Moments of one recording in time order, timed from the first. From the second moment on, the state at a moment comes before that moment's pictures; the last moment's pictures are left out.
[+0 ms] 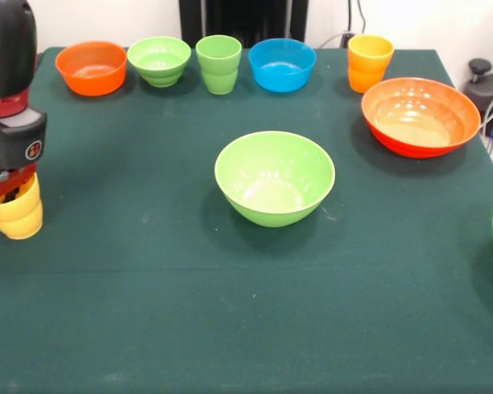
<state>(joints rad) -0.45 -0.11 -0.30 1.18 0.53 0.28 2.86</state>
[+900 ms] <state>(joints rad) -0.49 -0.20 -0.18 1.35 0.64 0.22 2.86</state>
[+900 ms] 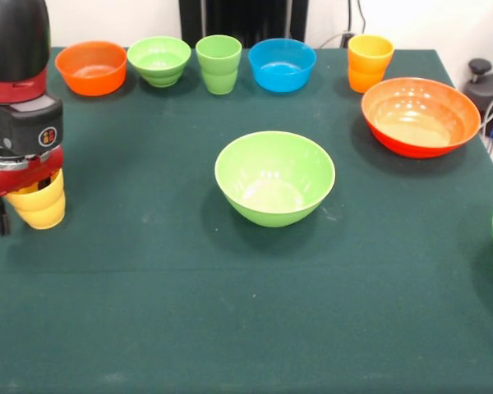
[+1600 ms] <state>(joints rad) -0.48 -0.23 -0.12 1.44 0.77 0.19 2.86</state>
